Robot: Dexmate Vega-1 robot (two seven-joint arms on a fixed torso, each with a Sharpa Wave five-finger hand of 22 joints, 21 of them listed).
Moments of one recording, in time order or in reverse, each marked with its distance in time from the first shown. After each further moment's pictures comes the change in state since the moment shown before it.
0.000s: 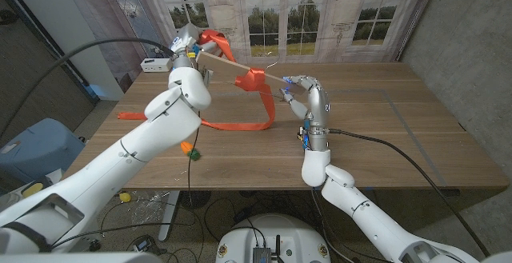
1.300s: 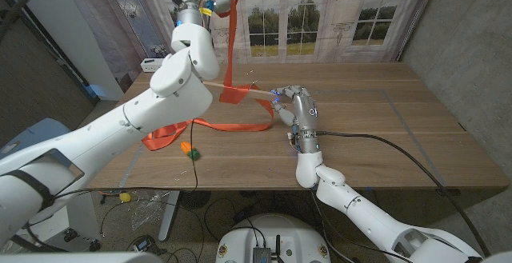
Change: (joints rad) left arm -0.310 0.049 0.237 -0.091 0.270 0.126 -0.187; left_hand -0.001 0.001 0.000 0.000 -0.006 0.000 0.000 -0.004 0.005 -0.004 -0.004 -0.005 0.001 0.000 0.000 -0.008 0.002 -0.012 -0.005 0.021 -0.005; right arm 0.088 -0.002 -0.126 0.122 -0.051 -0.211 0.000; right_hand 0.000 0.000 -0.003 -0.001 0.008 0.011 -0.006 0.006 -0.005 0.018 -0.021 0.003 0.000 0.004 0.003 -0.005 0.003 -0.003 -0.004 0.015 -0.005
